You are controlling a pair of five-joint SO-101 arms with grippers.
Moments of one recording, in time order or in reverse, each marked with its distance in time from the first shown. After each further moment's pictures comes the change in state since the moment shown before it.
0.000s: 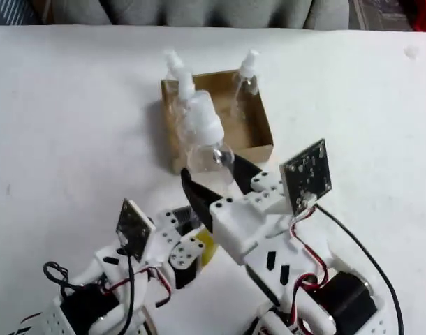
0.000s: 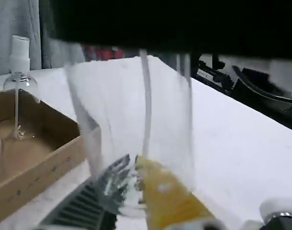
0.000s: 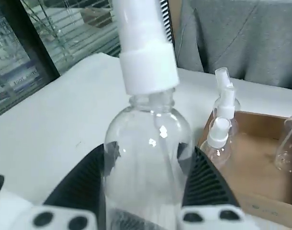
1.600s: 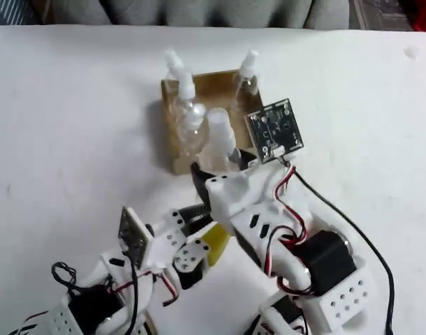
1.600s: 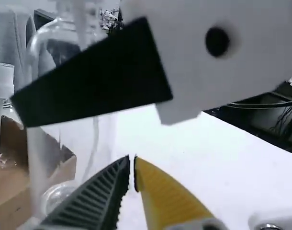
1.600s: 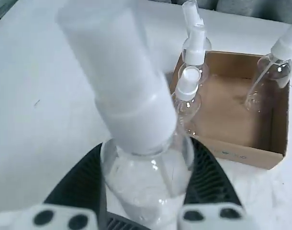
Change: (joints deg) left arm 1.3 -1.1 5.3 -9.6 -0.3; right arm 4.6 12.1 -7.5 9.2 1.1
